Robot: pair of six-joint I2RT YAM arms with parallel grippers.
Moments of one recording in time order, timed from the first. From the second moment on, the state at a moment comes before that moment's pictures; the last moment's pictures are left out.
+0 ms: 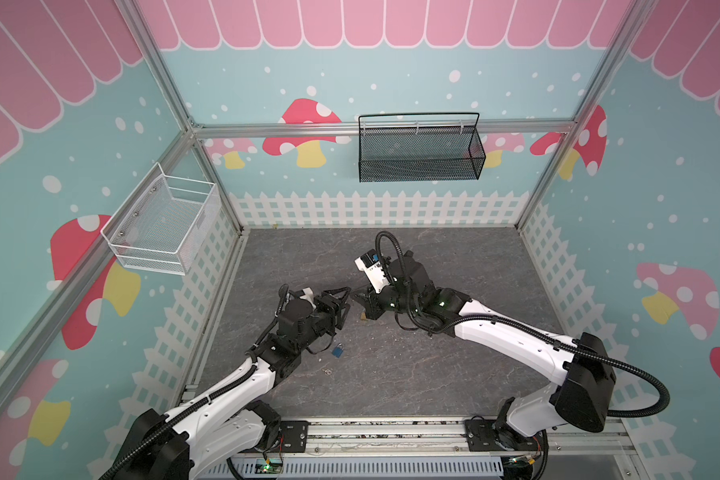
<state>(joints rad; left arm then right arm) -0.54 0.99 0.49 0.26 0.08 -1.66 0.90 1.50 1.25 -0.22 -0.20 0.30</state>
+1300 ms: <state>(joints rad) -0.53 0.84 0.53 0.20 0.19 -0.48 0.88 1.50 1.50 -0.55 0.00 0.60</state>
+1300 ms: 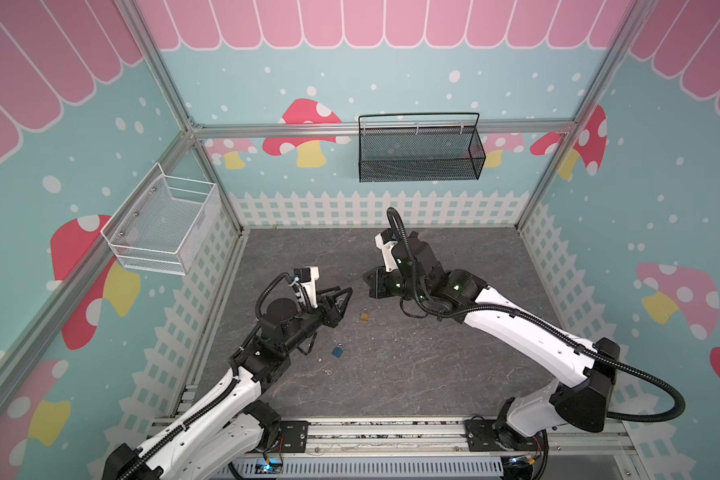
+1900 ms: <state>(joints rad) -0.62 1.03 0.55 0.44 0.36 -0.10 0.87 1.41 1.50 -0.62 -0.09 0.61</state>
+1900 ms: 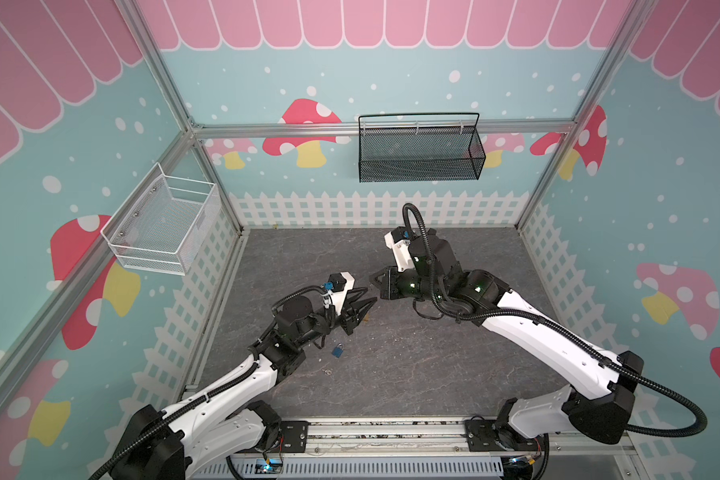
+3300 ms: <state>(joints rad) -0.66 1.08 0.61 0.52 0.41 -0.08 0.84 1.37 1.48 -0.62 -0.13 0.62</state>
